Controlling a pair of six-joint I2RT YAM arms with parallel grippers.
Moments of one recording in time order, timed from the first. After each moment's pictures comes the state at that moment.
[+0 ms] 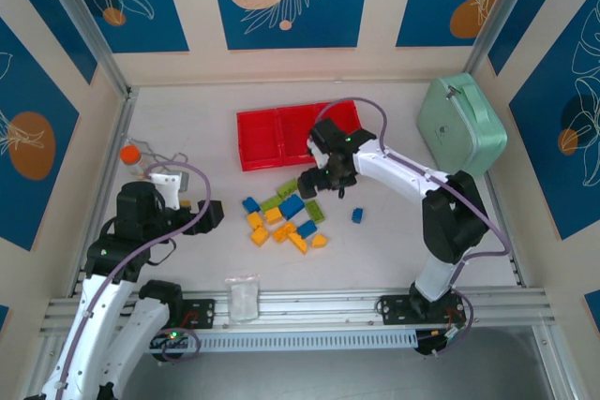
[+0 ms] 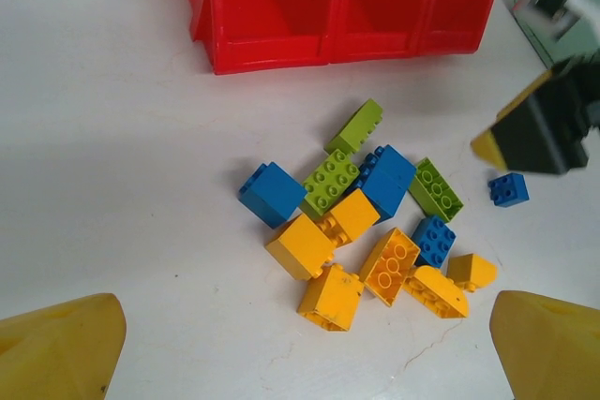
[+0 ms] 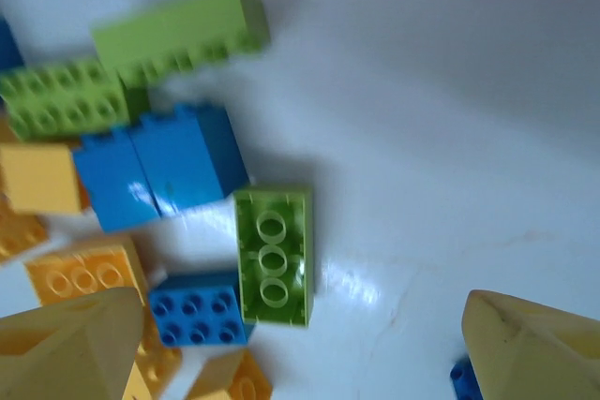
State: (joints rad) left arm -0.19 0.57 0.73 -0.82 0.35 -0.28; right arm 0.65 1.73 1.33 -0.92 -0.11 0.26
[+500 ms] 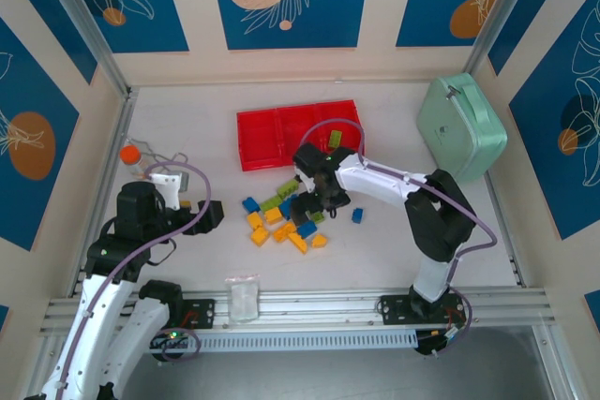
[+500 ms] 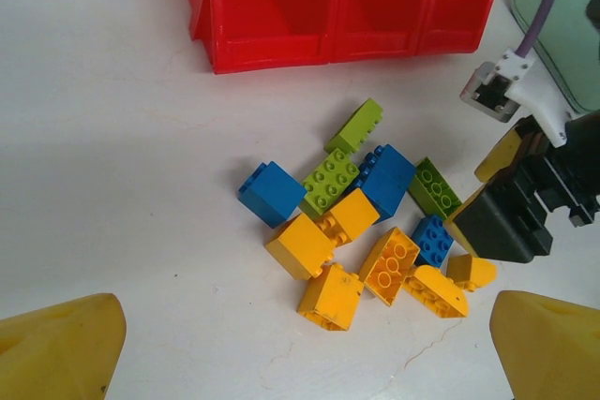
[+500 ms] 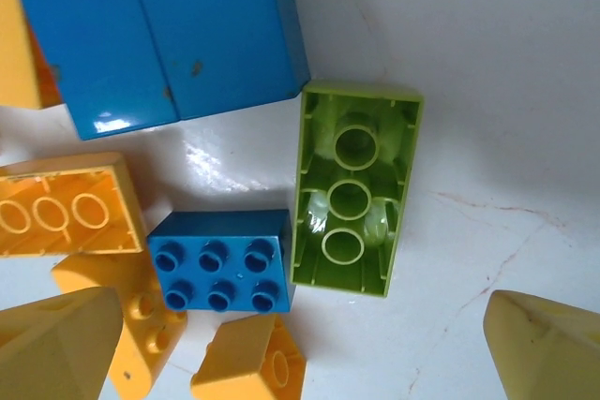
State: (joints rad) left arm -0.19 0.57 0.72 -0.82 0.35 -0.28; right arm 0.76 1.79 1.27 -0.93 -0.09 0.28
